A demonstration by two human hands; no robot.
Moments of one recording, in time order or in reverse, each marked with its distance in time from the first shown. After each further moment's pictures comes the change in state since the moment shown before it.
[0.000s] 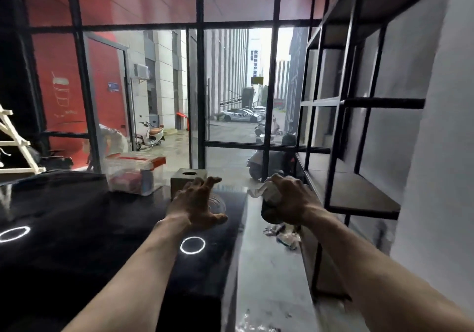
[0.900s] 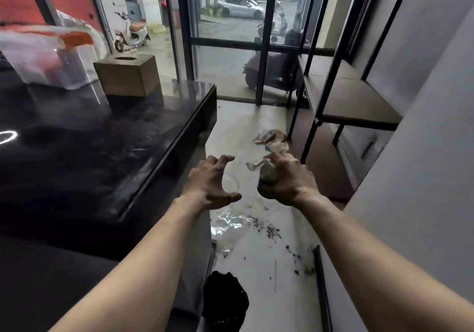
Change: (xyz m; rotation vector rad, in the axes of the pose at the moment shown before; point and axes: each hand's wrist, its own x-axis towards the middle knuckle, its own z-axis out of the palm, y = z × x) left_hand 0.008 0.069 0.260 -0.048 -0.267 -0.100; right_hand -0.032 0.192 0.151 0.014 -0.258 0.175
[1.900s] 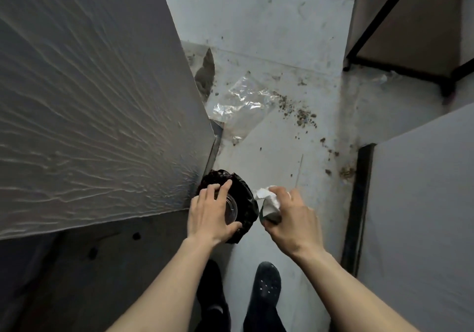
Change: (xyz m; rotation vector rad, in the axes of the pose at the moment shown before) left_hand -0.023 -0.166 0.531 0.060 -0.437 -0.365; right_hand -0.014 0.231 0.484 0.021 -0.549 0.237
